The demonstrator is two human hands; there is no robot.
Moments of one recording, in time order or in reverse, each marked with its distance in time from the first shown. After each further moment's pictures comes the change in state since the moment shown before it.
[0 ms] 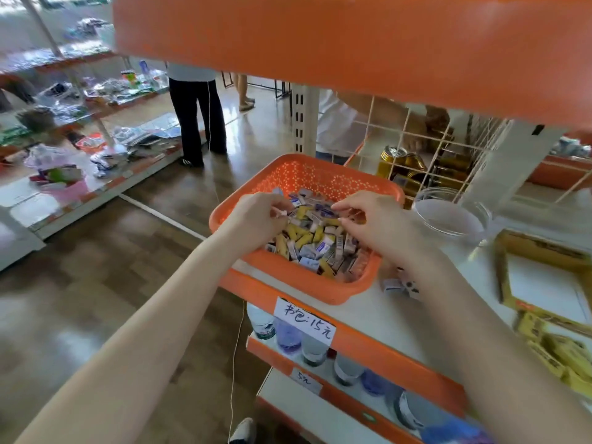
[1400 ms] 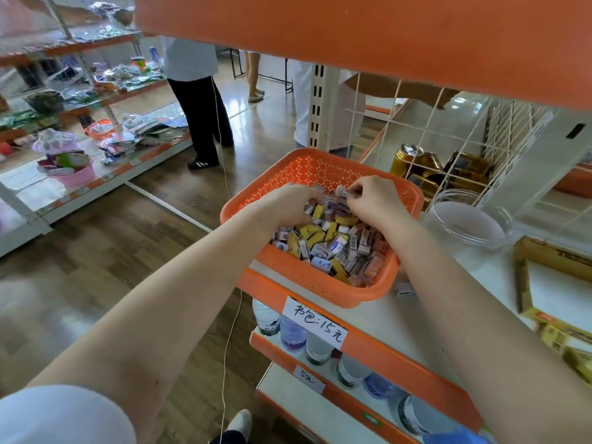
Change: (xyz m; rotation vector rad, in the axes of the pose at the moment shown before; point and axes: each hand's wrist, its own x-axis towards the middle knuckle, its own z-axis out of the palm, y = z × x) left_hand 0.068 -0.010 0.028 0.313 -0.260 0.148; right_hand 0.064 0.012 0.033 -0.029 0.079 0.221
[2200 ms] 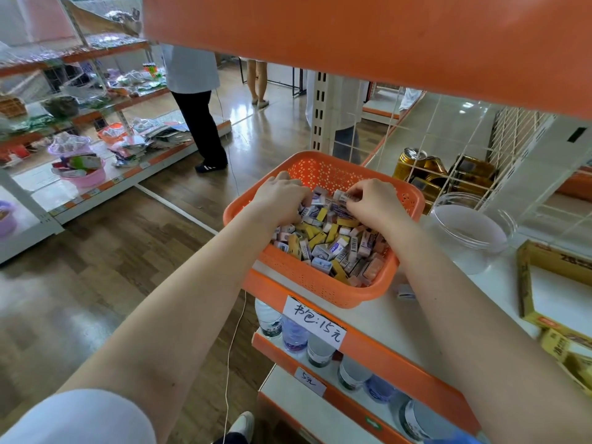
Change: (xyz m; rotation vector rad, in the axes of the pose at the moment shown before) left_hand -0.007 -0.007 -0.005 0.353 0.149 -0.002; right_hand -0.007 -0.004 -0.004 0.057 -0.044 -0.012
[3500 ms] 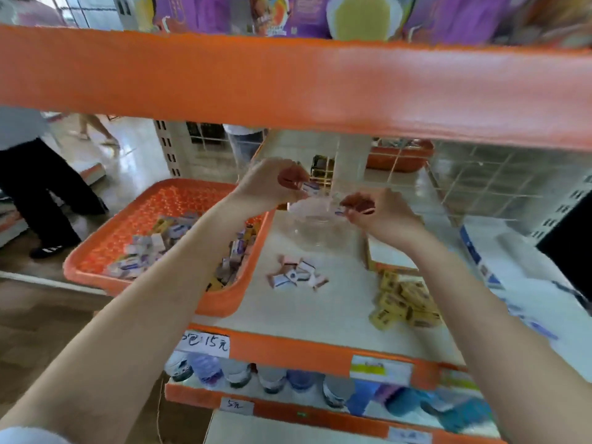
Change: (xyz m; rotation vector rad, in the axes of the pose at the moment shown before) left_hand 0.024 0.171 -0.077 -0.956 0.054 0.329; right_hand -0.134 0.112 -0.135 0.110 0.175 0.251
